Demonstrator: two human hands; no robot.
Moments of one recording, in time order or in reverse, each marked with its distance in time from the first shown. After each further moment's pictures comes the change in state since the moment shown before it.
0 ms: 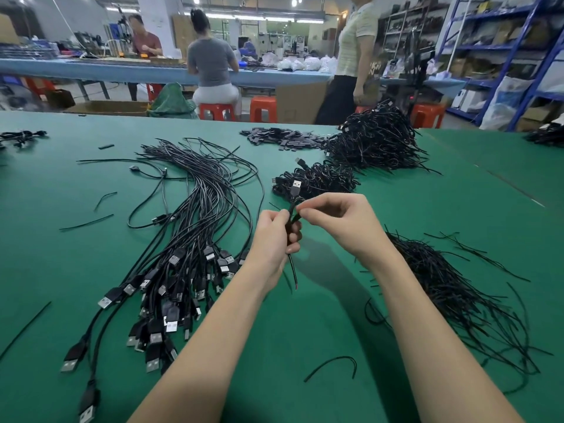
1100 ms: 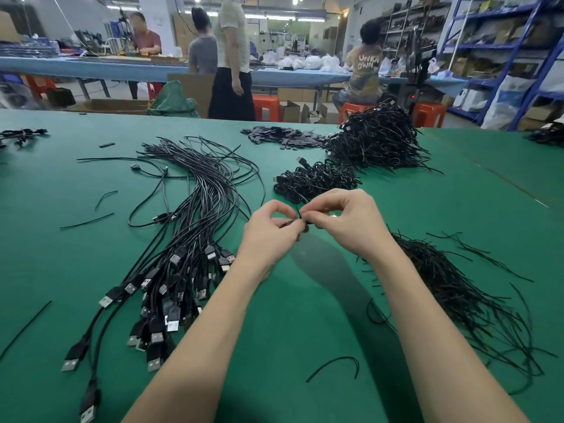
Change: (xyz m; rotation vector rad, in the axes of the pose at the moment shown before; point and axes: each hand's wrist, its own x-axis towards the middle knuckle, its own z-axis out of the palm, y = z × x) left_hand 0.000 0.008 -0.012 0.554 0.020 0.150; right_hand 0.003 -0.010 -0.004 -0.348 0.037 -0.009
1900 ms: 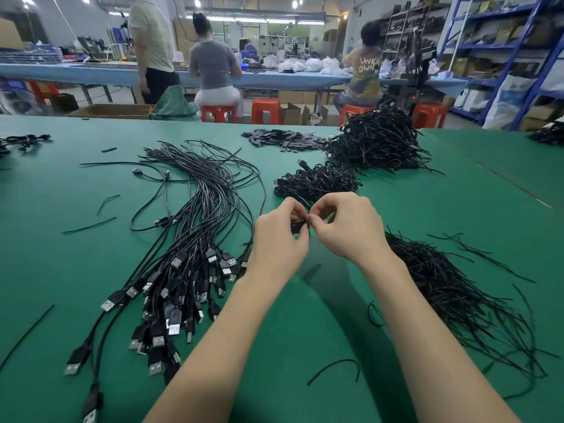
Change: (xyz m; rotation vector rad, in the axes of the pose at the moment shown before) left_hand -0.009 0.002 0.008 0.504 0.109 0.447; right_hand 0.000 0.000 0.011 -0.461 0.119 0.055
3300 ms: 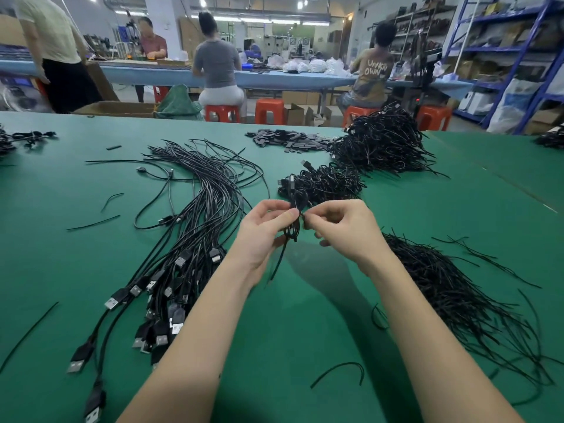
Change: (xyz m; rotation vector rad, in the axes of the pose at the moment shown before) left_hand 0.011 -0.022 -0.017 -0.990 -0.130 -0.479; right_hand -0.002 -0.002 0.003 0.609 -0.160 0.110
